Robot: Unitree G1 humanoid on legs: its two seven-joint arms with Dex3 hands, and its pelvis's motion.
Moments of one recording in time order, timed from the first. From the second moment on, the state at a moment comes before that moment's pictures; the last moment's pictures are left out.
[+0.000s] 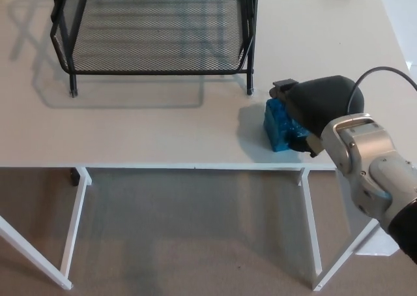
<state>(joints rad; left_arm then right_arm) 0.21 0.54 0.16 0.76 -0.03 0.16 -0.13 -0.70 -0.37 0.64 0.56 -0.91 0.27 0.06</state>
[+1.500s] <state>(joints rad) 0.23 0.52 0.16 0.73 -0.01 0.16 -0.13 -1.26 -0.37 0.41 0.68 -0.86 0.12 -0.02</state>
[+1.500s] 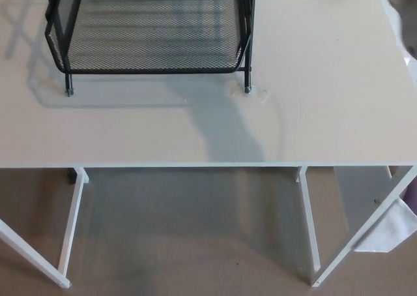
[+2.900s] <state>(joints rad) 0.30 0.41 0.09 0.62 0.00 0.08 -0.10 -1.24 -0.05 0.68 1.09 -0.86 0.16 -0.20</state>
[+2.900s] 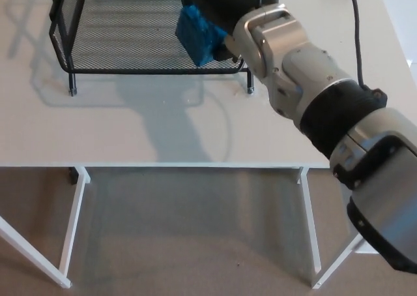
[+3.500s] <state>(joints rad) 0.31 0.41 0.08 0.61 0.02 0.08 -0.10 -1.31 -0.05 0.69 1.16 -0.86 0.20 -0.14</state>
